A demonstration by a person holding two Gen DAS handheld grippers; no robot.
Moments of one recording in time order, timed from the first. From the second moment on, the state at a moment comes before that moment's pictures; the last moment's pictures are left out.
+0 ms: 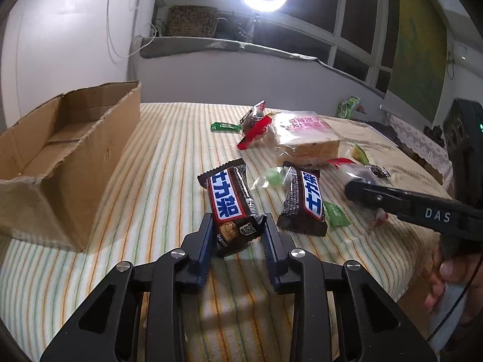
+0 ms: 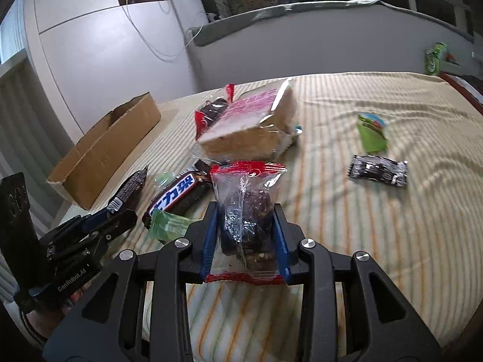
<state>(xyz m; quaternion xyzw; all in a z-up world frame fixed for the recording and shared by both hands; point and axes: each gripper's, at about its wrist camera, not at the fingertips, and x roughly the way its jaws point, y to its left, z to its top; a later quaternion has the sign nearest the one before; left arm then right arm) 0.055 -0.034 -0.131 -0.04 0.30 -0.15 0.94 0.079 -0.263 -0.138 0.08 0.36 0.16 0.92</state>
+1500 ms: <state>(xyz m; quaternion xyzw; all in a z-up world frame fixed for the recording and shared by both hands) -0.003 -0.006 -0.003 -0.03 0.15 -0.14 0.98 -0.002 -0.250 0.013 0.02 0.19 0.11 0.97</state>
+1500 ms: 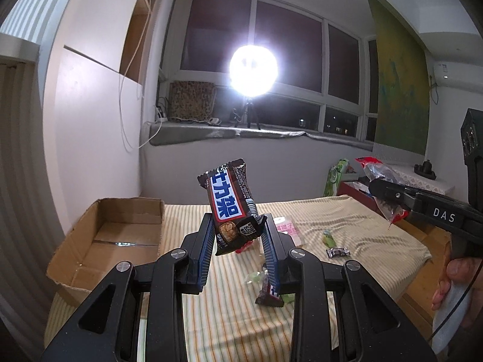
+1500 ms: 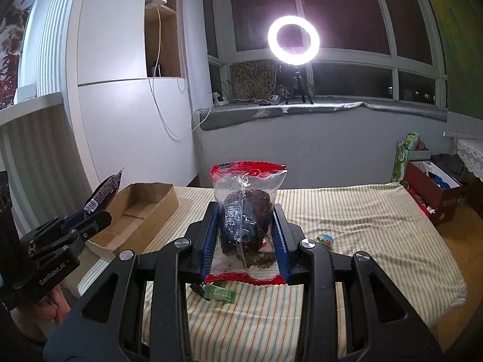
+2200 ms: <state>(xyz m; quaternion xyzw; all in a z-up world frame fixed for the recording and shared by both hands) -0.020 0.163 -0.013 -0.07 0.15 0.01 0.99 0.050 -0.025 0.005 -0.05 0.22 0.30 0.93</state>
